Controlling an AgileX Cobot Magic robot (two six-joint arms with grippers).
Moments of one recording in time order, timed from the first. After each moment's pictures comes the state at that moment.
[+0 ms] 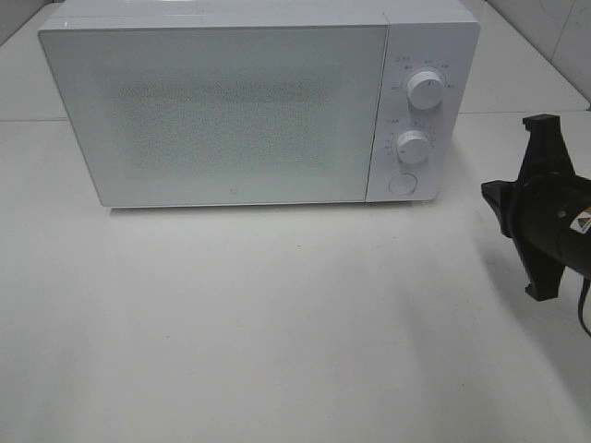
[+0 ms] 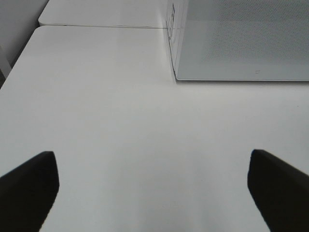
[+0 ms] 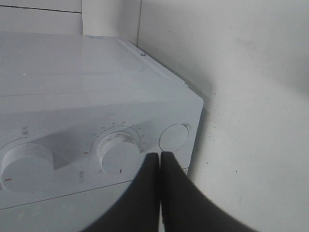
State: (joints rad) left arm -0.01 0.00 -0.50 -0.06 1.04 0.01; right arm 0.34 1.59 -0.33 0.29 -0.83 1.29
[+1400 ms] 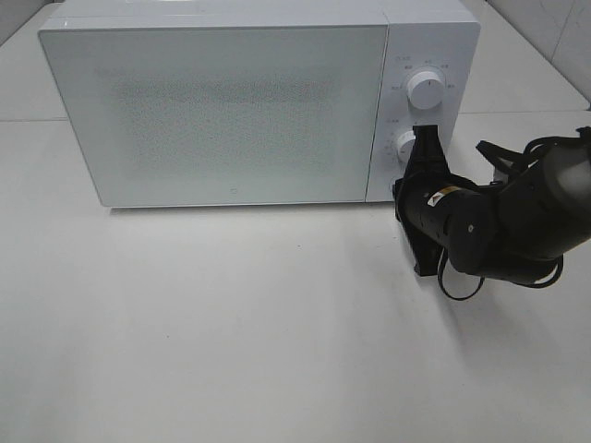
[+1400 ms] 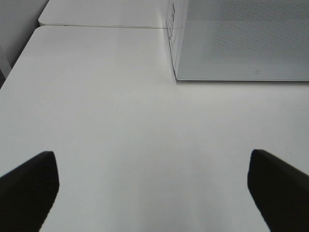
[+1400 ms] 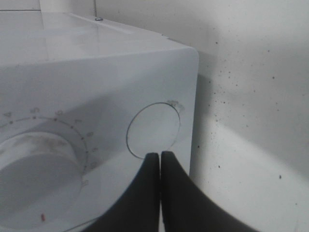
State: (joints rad) left arm -0.01 0.00 -0.50 -0.06 1.04 0.01; right arm 0.49 2.04 -0.74 0.51 -0.81 1.32
